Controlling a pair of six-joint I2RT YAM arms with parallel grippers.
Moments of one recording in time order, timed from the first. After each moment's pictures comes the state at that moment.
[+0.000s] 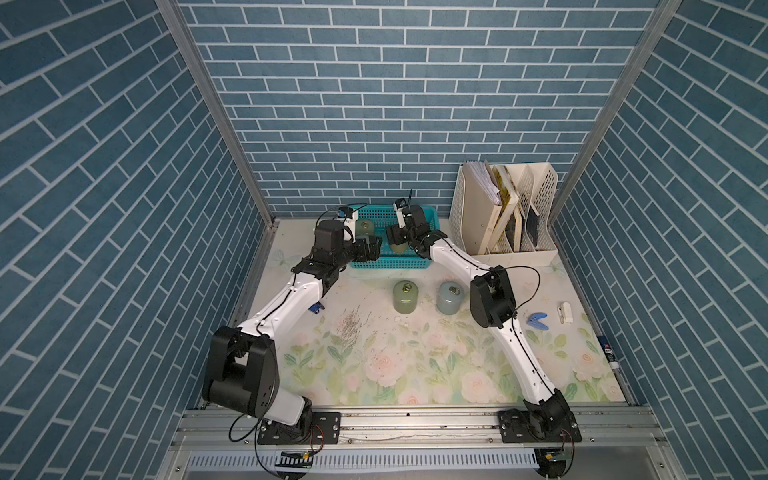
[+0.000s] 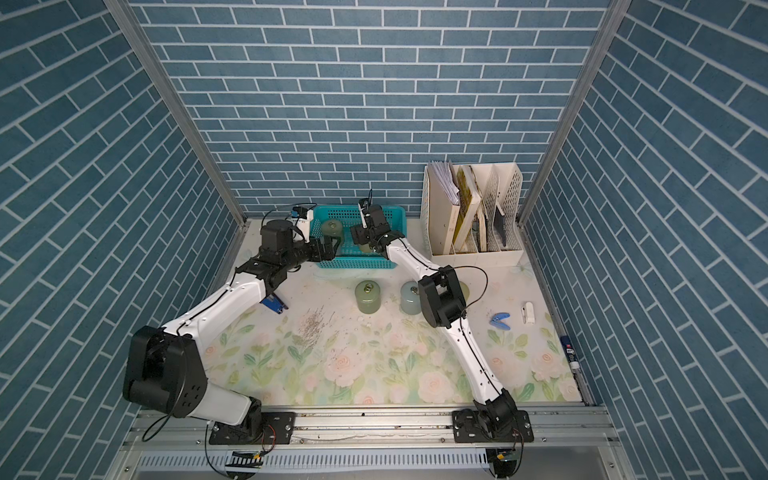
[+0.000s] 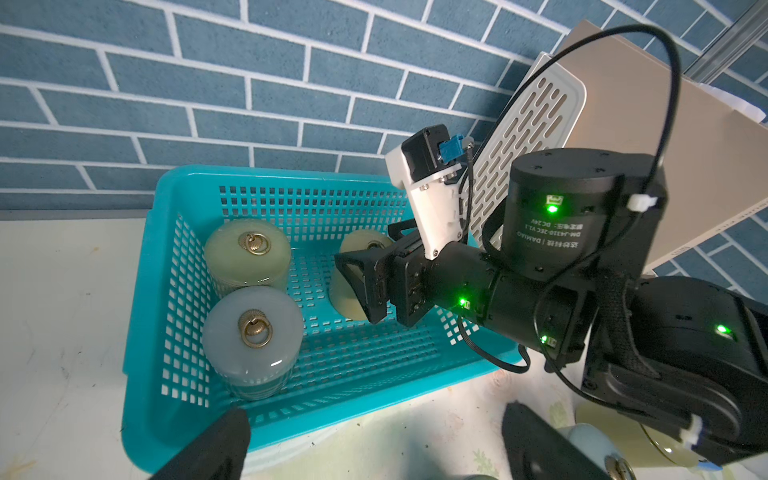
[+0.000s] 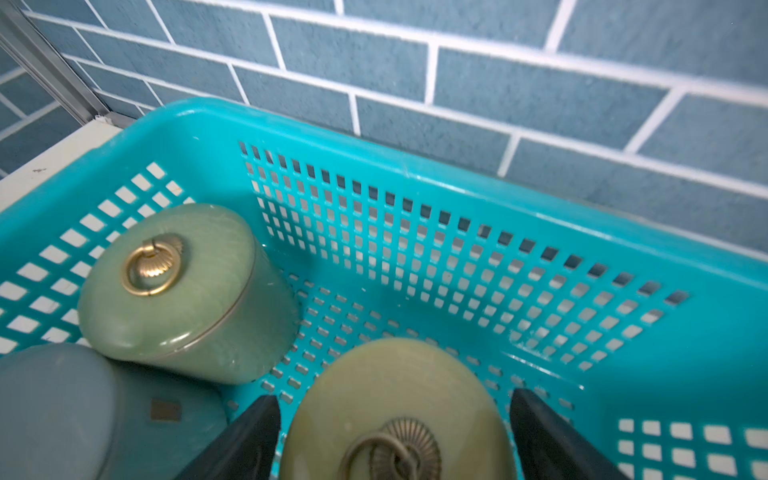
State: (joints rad) left arm -0.29 1.49 1.11 -0.05 0.19 -0.26; right arm 0.64 2.62 2.37 -0.29 0.08 0.07
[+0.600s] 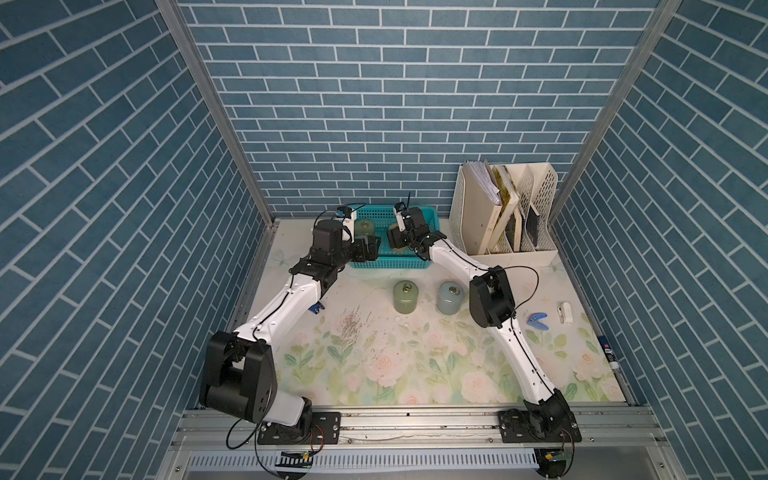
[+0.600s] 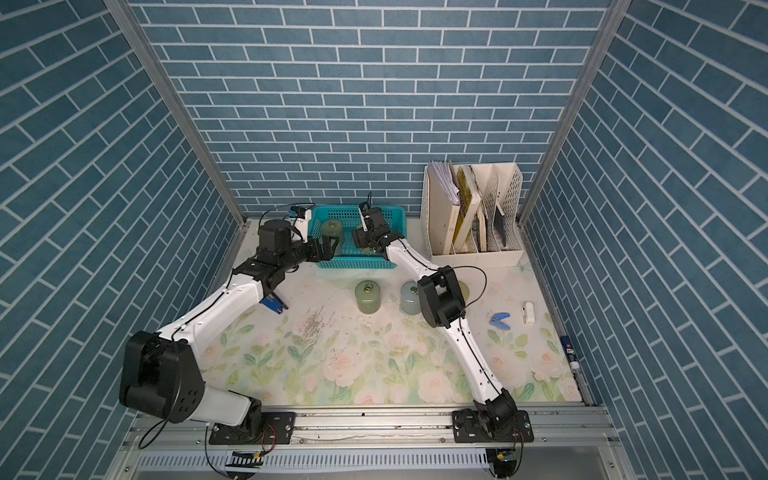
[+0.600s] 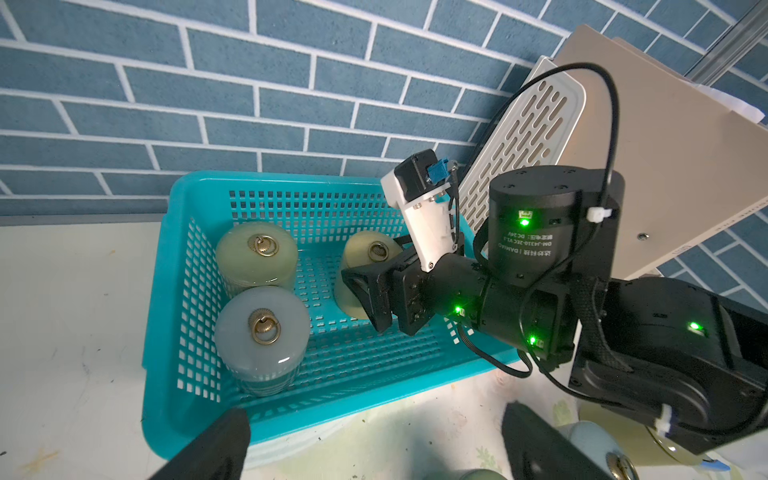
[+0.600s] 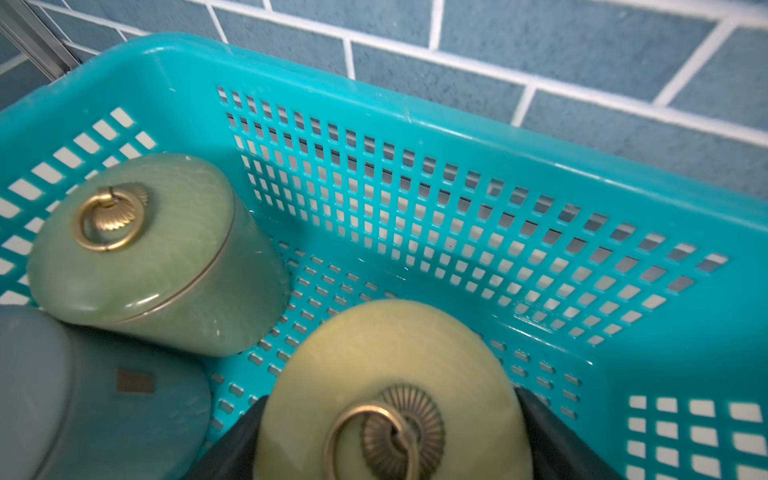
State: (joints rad) left arm -0.28 1.46 1.11 -0.08 0.17 -0.25; right arm 0.64 2.63 2.38 -0.33 0.07 0.07
